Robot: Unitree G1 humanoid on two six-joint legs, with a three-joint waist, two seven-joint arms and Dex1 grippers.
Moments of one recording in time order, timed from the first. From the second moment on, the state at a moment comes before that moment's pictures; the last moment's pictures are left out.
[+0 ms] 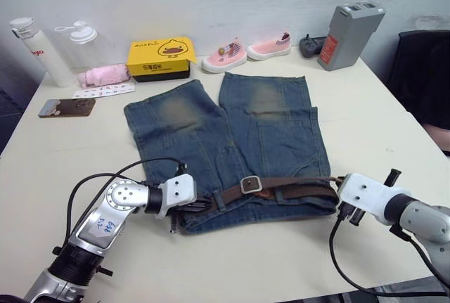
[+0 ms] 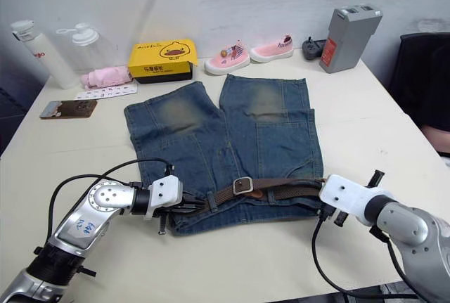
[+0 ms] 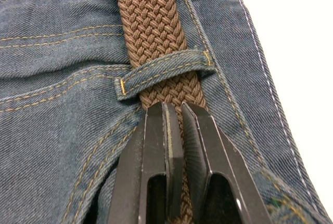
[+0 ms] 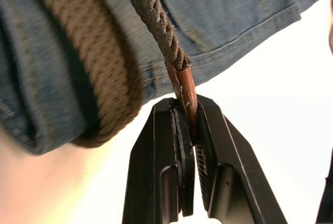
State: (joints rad) left arm -0.22 0.68 -0.25 -0.16 -0.14 0.19 -1.00; right arm 0.22 -0.92 -0.19 -0.62 -0.16 0.45 0.68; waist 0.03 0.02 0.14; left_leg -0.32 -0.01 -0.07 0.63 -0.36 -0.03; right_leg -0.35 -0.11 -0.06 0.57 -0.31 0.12
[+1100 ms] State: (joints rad) left arm -0.27 0.72 -0.03 -0.20 -0.38 0.48 -1.02; right arm 0.17 -0.85 -0.16 -0.85 0.05 0.48 0.85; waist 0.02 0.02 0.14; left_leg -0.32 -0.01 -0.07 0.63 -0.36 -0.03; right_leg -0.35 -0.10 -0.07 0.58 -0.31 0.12
